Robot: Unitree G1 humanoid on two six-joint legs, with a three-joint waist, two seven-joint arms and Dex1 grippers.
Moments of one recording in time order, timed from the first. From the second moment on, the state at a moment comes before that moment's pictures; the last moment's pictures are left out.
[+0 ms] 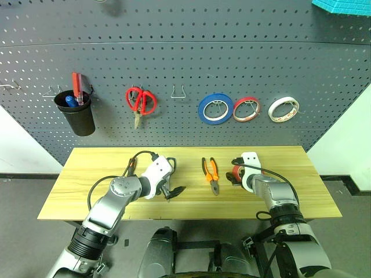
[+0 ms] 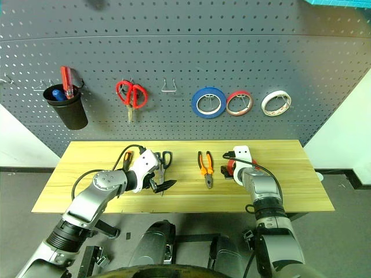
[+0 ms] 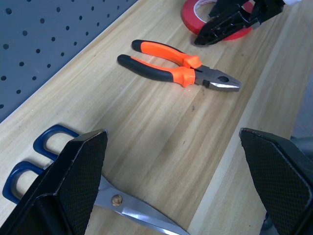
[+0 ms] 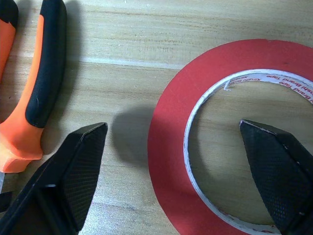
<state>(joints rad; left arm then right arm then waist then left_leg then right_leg) -0.18 0.43 -0.28 -0.16 -0.08 0.52 -0.73 -0.40 -0.23 -0.08 0.48 0.09 0.73 0.25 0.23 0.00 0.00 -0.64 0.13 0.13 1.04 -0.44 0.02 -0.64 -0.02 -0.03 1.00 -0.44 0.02</state>
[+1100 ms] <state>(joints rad) -0.26 0.39 -0.22 -0.06 -0.09 0.41 -0.71 -0.24 -0.26 -0.06 0.22 0.08 0.79 0.21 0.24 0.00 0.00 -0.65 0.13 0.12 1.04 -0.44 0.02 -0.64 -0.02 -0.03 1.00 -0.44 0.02</state>
